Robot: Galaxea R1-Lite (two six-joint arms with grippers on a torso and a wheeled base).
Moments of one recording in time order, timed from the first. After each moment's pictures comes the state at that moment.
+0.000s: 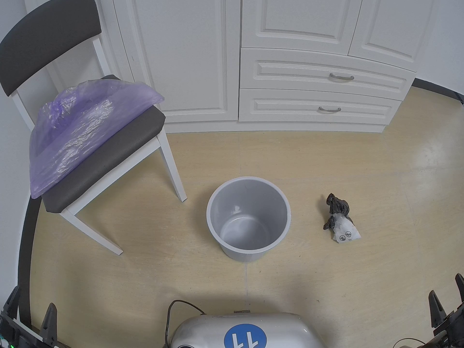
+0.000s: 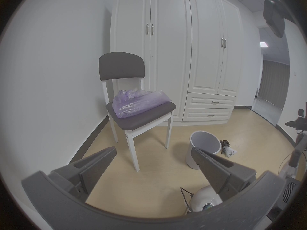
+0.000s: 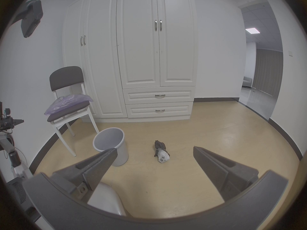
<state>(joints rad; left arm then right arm) 0.00 0.02 -0.02 0.00 0.00 -0.03 0.00 0.02 -0.02 0.00 -0.01 0.02</state>
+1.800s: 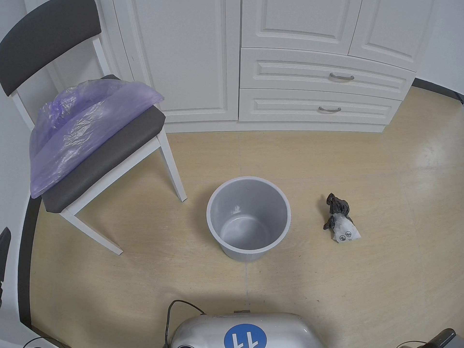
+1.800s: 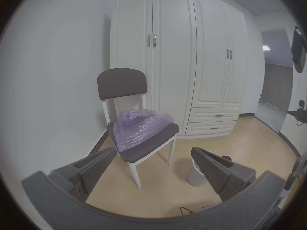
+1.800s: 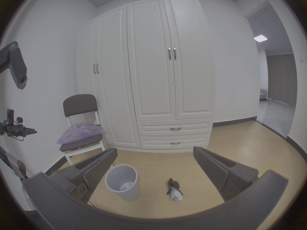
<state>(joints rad) -0.18 0.41 -0.42 -0.04 0.20 -0.02 0.00 0.51 -0.45 -0.28 0.15 0.02</state>
